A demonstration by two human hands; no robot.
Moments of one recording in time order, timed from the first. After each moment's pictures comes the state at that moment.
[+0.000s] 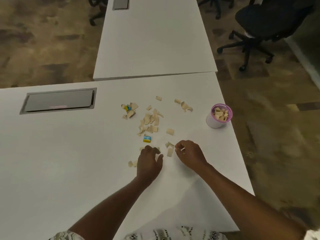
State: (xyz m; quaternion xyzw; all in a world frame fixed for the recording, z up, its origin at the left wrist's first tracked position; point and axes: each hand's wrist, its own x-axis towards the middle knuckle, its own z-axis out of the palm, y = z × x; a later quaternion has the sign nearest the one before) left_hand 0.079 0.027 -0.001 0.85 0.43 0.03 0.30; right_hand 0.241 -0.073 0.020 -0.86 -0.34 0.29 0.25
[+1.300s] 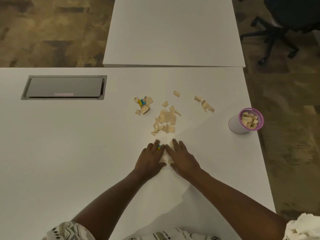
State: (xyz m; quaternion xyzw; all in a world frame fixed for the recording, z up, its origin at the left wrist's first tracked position) left_hand 0.051 0.108 -0.050 0.95 0.24 -0.13 0.17; right_hand 0.192 -0.003 -0.039 -0.78 -0.55 0.30 -0.02
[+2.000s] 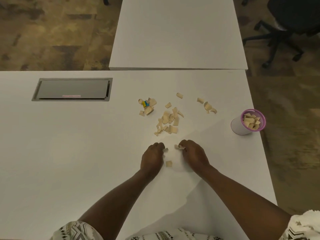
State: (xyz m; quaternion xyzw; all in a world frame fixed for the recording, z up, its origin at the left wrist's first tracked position) left_hand 0.063 0.099 -0.022 0.87 0.40 -0.03 0.29; right_hand 0.218 -0.006 -0.029 -0.85 -0.41 0.27 0.21
